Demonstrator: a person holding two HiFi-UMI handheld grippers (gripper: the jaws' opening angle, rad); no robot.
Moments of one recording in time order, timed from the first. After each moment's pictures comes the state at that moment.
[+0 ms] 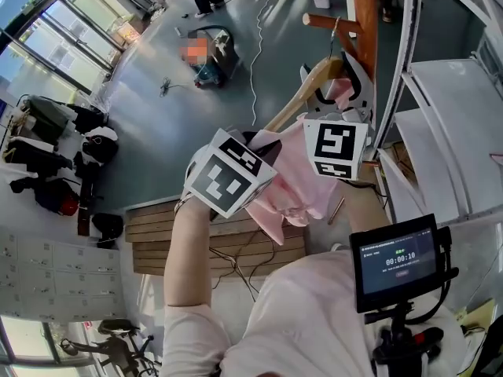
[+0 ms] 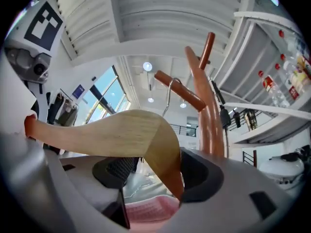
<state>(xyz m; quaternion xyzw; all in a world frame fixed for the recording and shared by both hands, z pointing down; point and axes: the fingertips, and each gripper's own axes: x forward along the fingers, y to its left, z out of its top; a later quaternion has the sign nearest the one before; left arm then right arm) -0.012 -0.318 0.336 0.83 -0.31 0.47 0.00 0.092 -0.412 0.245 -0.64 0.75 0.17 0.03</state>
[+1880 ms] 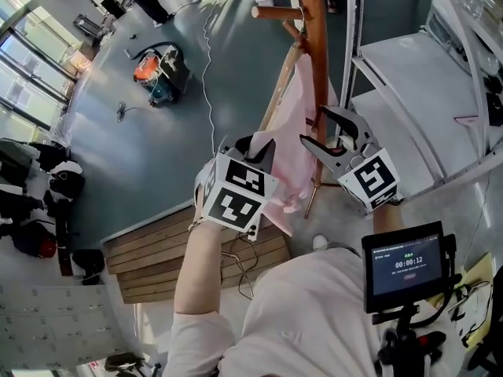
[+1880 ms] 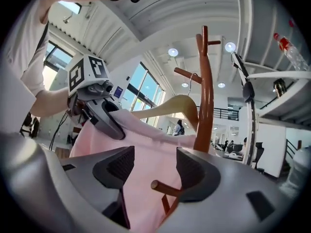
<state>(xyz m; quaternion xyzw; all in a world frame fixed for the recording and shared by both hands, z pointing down) 0.039 -0.312 0.366 0.86 -0.32 0.39 -0.05 0.118 -0.310 0.353 -0.44 0.89 0.12 -0.06</state>
